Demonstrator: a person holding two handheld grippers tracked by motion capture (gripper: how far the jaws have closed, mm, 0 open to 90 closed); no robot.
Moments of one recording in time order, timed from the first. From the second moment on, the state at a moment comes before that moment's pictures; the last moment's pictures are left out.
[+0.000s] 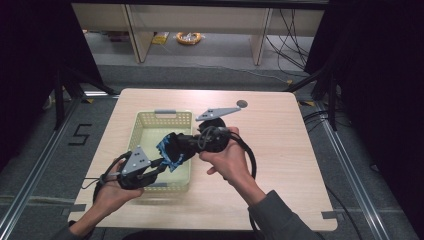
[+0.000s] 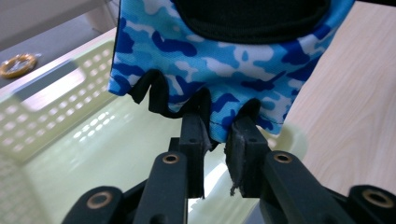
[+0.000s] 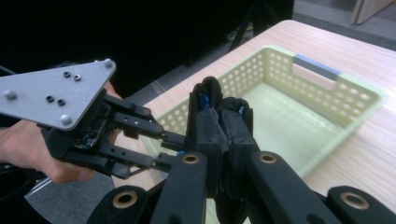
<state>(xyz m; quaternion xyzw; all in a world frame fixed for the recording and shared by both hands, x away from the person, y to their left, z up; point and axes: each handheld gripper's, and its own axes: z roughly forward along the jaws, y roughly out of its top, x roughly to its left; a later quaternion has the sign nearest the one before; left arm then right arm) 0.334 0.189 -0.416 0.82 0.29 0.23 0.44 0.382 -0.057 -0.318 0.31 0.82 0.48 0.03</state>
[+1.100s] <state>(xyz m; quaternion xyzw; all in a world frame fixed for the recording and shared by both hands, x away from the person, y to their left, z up) 0.292 0.263 -0.428 0.81 0.35 0.21 0.43 0.422 0.028 -0.371 0.35 0.82 0.46 -0.03</state>
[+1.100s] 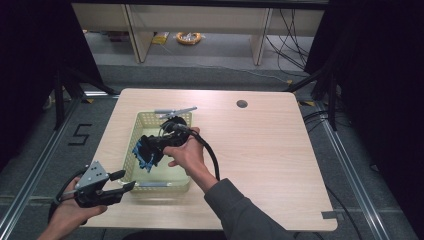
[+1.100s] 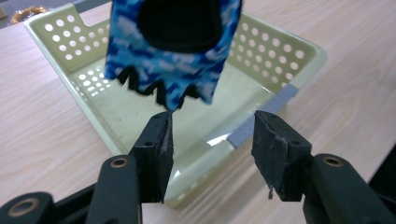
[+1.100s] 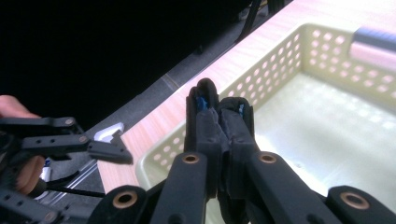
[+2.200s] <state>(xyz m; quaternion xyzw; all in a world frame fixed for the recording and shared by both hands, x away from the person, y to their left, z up) 0.252 0.221 -0.474 0.82 0.35 0.13 0.43 0.408 0.009 -0.444 0.42 0.81 0.40 -0.01</state>
